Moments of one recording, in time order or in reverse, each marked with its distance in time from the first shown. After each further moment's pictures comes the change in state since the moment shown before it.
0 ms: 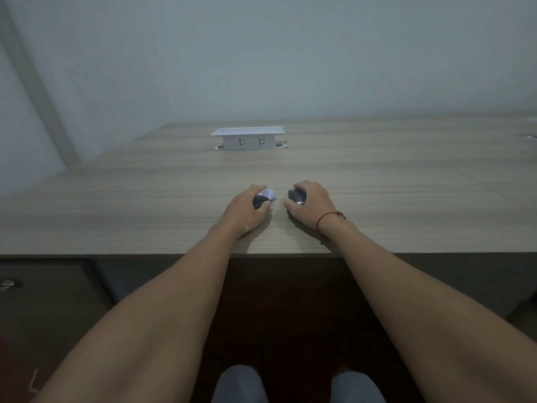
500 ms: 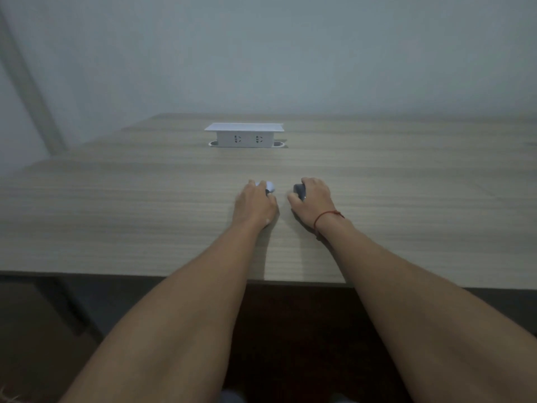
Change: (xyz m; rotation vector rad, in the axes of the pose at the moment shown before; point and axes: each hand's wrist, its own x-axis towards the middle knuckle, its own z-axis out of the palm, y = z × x) left_hand 0.065 0.016 0.041 0.150 0.092 -0.133; right_hand 0.058 0.025 0.014 -0.084 -0.006 0.090
